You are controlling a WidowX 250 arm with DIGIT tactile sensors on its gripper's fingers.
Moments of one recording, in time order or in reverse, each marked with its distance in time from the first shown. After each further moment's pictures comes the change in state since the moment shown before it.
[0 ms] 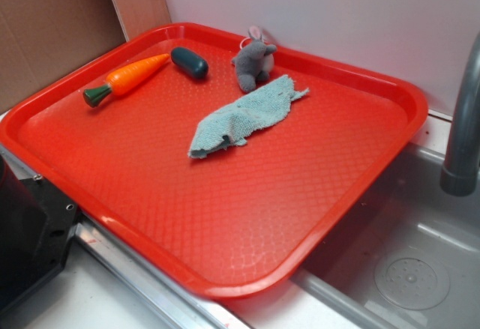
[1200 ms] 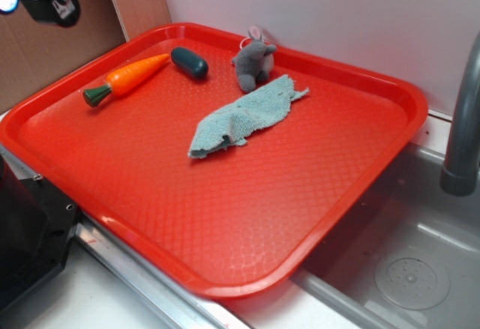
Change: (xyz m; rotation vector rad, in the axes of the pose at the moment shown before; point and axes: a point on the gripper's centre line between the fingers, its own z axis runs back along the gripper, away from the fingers) arm 0.018 0.059 -0.071 0.104 -0.170 0.283
